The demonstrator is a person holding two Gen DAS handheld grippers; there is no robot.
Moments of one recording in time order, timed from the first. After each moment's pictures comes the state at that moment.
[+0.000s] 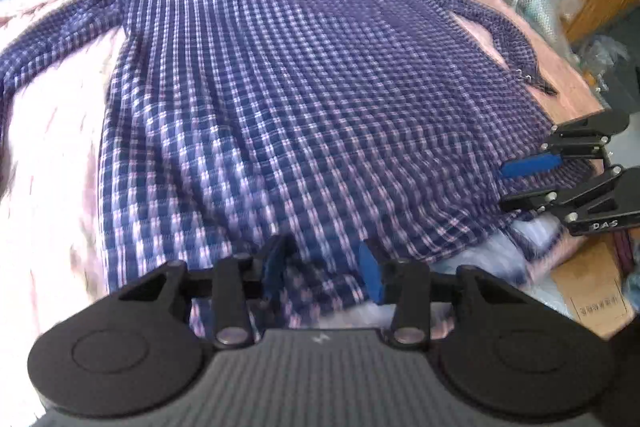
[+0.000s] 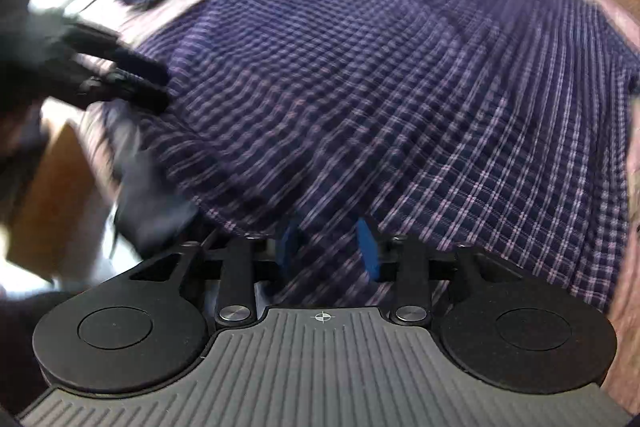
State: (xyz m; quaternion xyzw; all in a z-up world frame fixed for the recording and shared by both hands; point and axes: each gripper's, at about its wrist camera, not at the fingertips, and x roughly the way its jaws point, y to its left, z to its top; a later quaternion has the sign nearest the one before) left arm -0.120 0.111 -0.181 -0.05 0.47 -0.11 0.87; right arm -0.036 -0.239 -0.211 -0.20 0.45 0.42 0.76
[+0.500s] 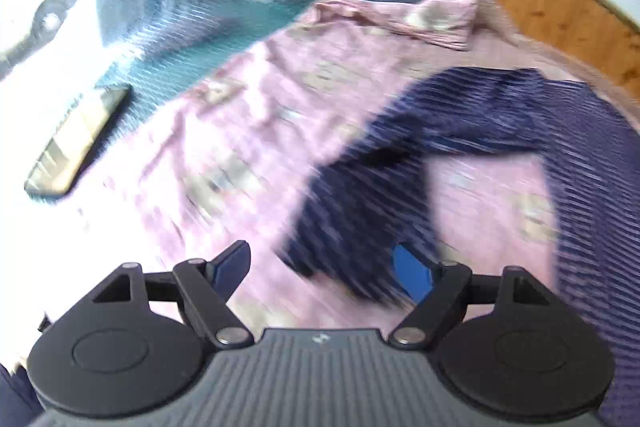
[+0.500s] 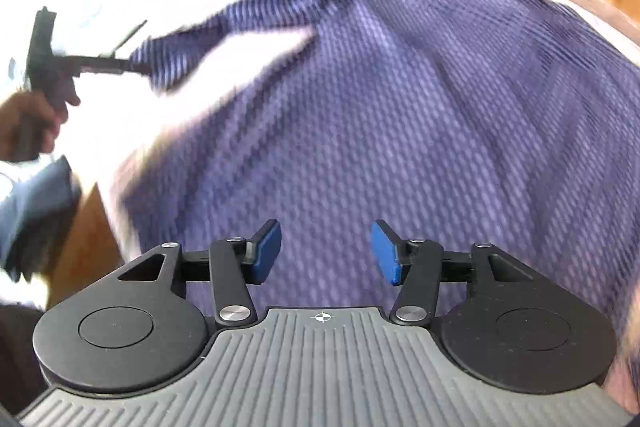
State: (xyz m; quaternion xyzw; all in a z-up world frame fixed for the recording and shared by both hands) left arm -0.132 0.370 -0.157 -0.15 0.41 0.30 0.85; right arm 0.045 -0.121 -0.144 -0.17 0.45 0.46 0.75
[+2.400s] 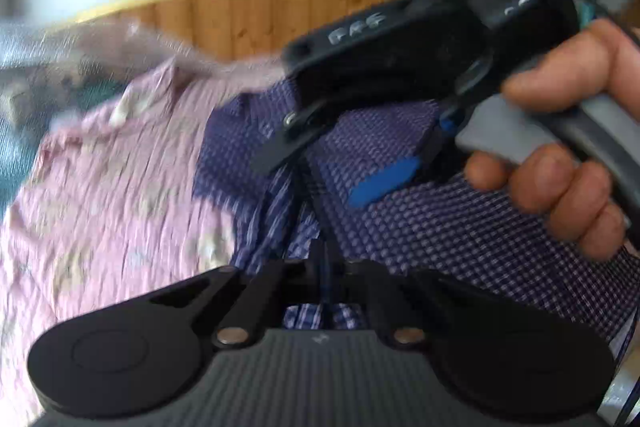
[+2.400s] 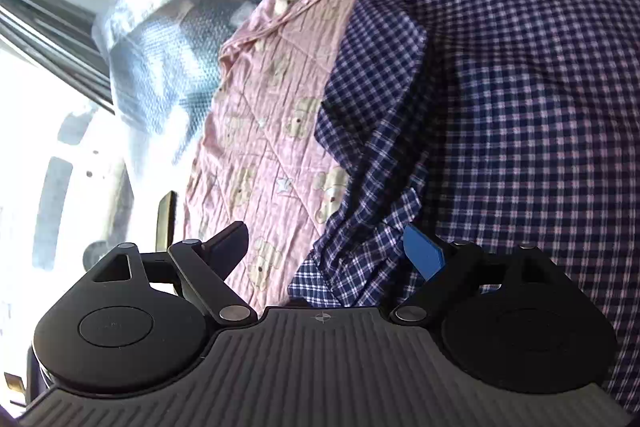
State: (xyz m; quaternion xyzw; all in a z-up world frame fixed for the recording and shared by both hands) left arm -0.085 0.188 -0.122 -0.05 0.36 0.01 0.93; right arm 0.117 -0.019 -0.159 0.15 0.57 0.39 0.71
